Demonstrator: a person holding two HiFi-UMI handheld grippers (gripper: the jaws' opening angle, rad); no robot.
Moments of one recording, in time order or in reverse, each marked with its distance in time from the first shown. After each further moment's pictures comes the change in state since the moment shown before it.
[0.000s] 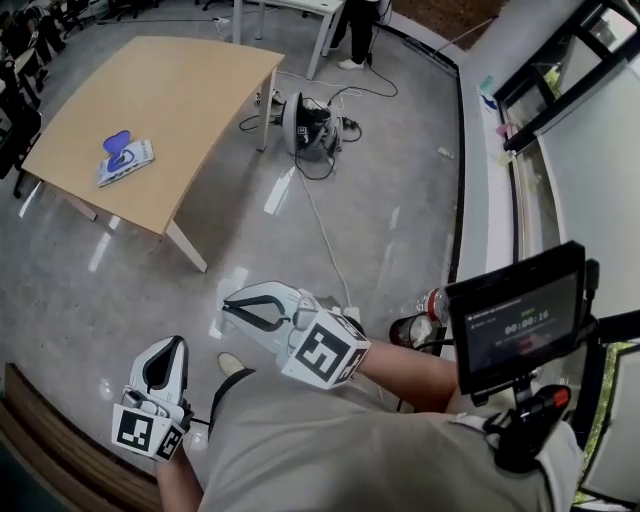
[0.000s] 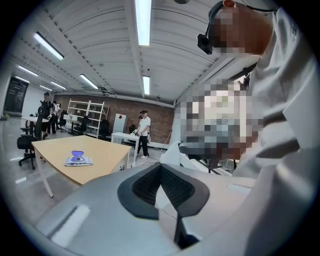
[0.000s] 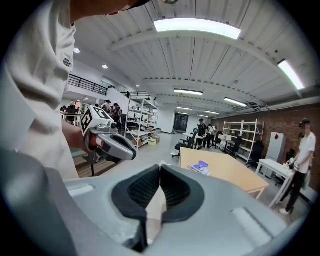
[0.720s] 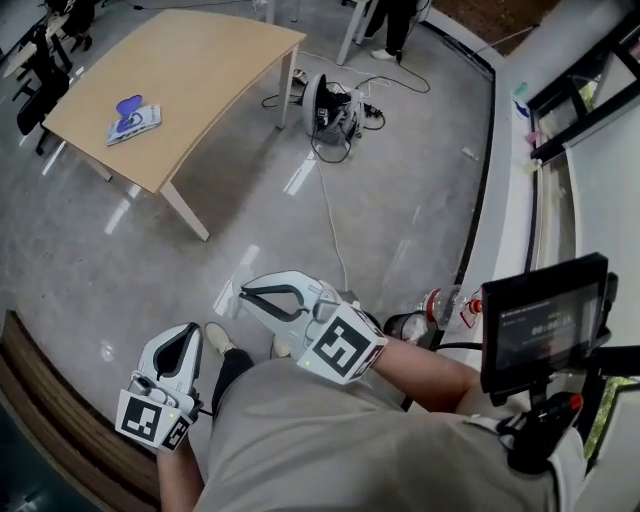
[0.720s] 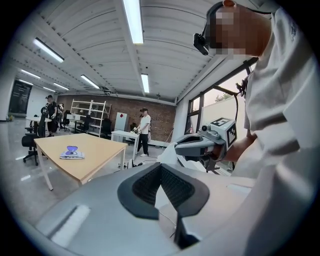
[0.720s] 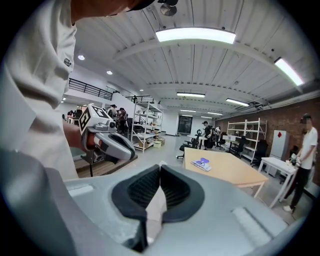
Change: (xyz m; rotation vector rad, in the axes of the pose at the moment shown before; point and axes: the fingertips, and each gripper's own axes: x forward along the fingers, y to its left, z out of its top) left arm 0.023 -0.097 -0.039 -0.013 0.009 0.038; right arm -0.077 0.018 -0.057 0.014 -0.022 0.058
